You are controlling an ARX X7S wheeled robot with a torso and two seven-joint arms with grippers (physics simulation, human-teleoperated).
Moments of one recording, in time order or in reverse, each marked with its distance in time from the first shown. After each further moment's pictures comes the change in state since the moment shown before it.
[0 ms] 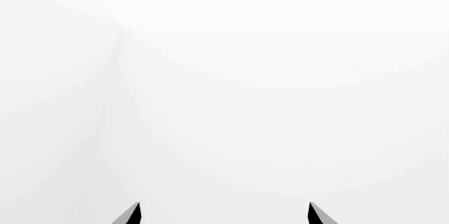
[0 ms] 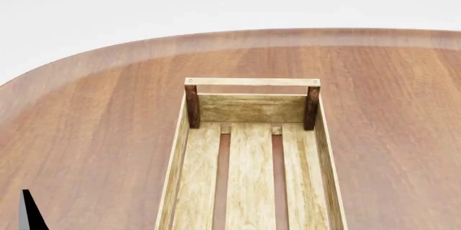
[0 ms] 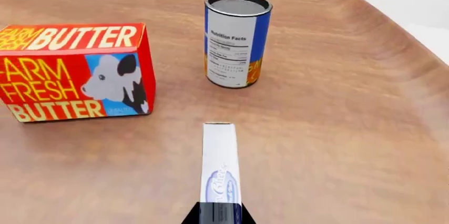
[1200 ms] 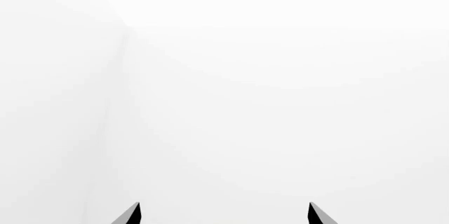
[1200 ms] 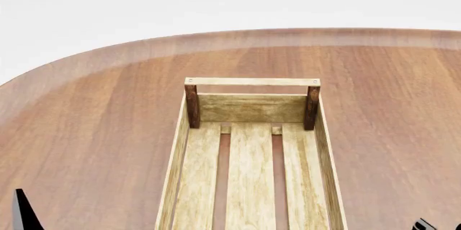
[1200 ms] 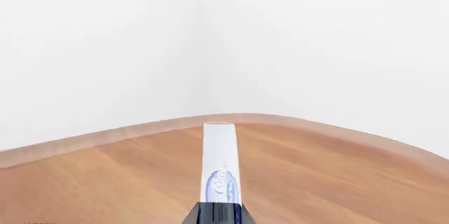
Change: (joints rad) left arm 0.000 -0.016 0.002 0.001 -0.009 0.005 -0.021; right arm -0.001 0.129 -0.321 -0.537 -0.211 0.137 -0.098
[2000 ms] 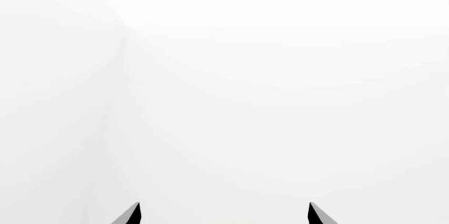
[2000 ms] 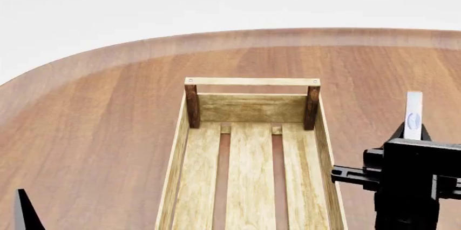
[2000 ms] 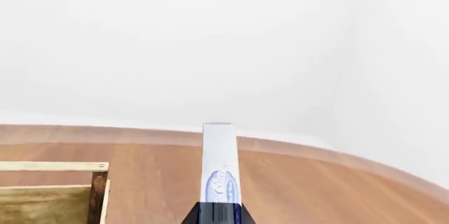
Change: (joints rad) left arm -0.003 -0.007 0.008 -0.003 0.004 -0.005 -0.009; right arm 0.305 0.108 -0.260 0.008 0.062 0.270 -0.338
